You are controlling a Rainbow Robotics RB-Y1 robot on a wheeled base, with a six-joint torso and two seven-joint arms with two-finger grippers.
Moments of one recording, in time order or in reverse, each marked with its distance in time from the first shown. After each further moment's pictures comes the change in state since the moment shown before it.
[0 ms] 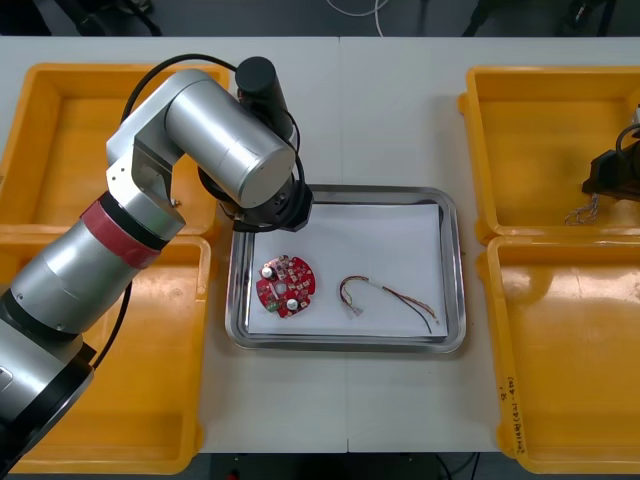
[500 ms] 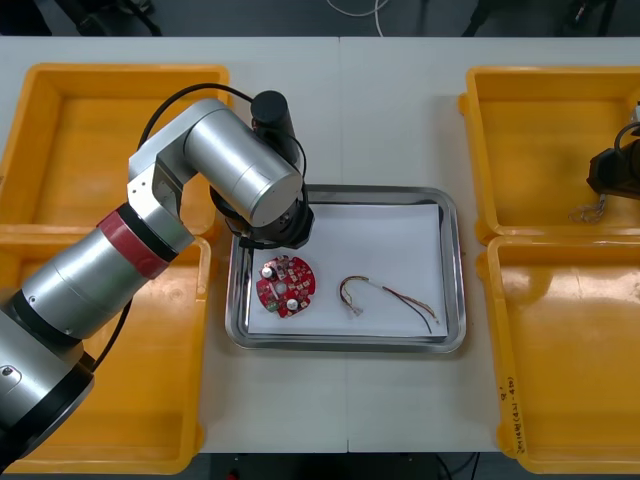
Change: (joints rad) right arm 0.003 0.002 0.014 -0.005 -0.002 -0.027 0.000; left arm -0.001 0.000 -0.076 0.104 0.014 -0.079 0.000
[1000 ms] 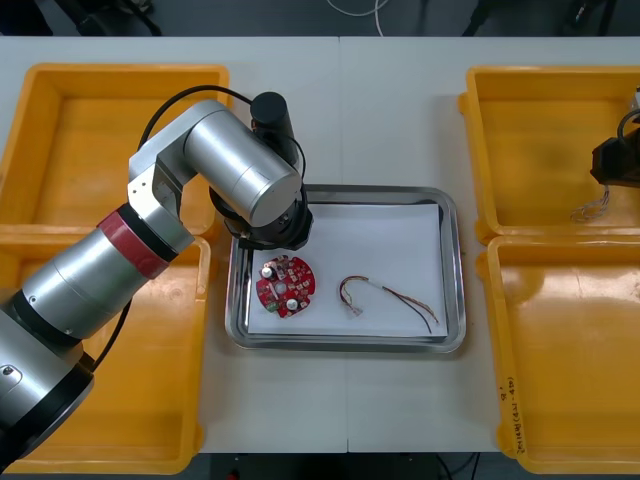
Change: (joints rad) right arm 0.024 0.001 0.001 -0.161 0.021 0.143 0.000; left arm 0.000 0.000 0.000 0.011 0.005 0.000 0.000
